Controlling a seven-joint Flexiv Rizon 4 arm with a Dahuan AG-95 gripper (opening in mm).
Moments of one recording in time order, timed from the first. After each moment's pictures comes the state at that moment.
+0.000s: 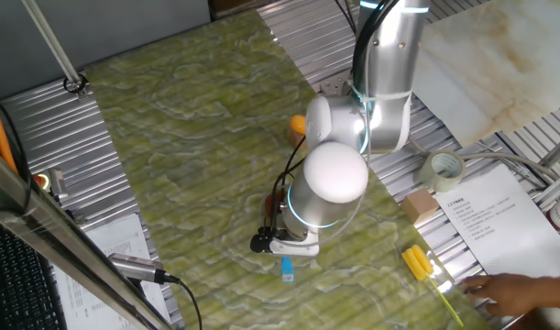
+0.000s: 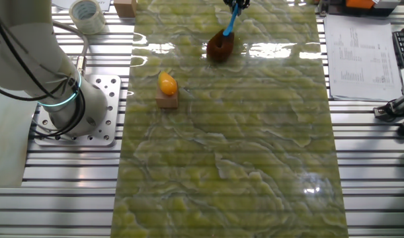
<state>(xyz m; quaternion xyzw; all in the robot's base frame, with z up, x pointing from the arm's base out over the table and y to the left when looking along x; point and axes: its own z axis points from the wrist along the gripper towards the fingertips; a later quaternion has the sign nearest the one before) 0.467 0.318 0.047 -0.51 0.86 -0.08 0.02</state>
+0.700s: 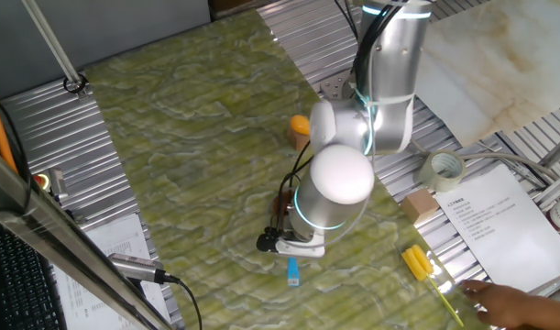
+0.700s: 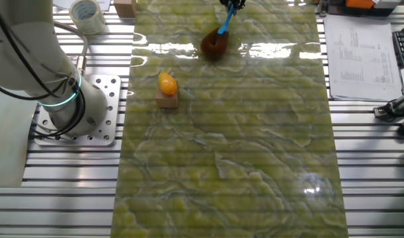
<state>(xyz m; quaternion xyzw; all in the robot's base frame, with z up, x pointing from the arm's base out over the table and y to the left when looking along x) 0.451 0.333 0.035 -0.49 0.87 -0.07 0.02</state>
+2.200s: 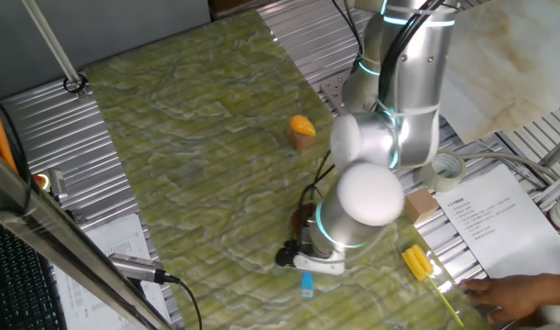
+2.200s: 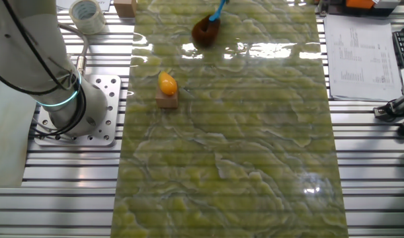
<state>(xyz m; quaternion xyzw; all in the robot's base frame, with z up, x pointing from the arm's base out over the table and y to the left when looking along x) 0.445 0.360 0.047 -0.47 0.88 -0.08 0.02</state>
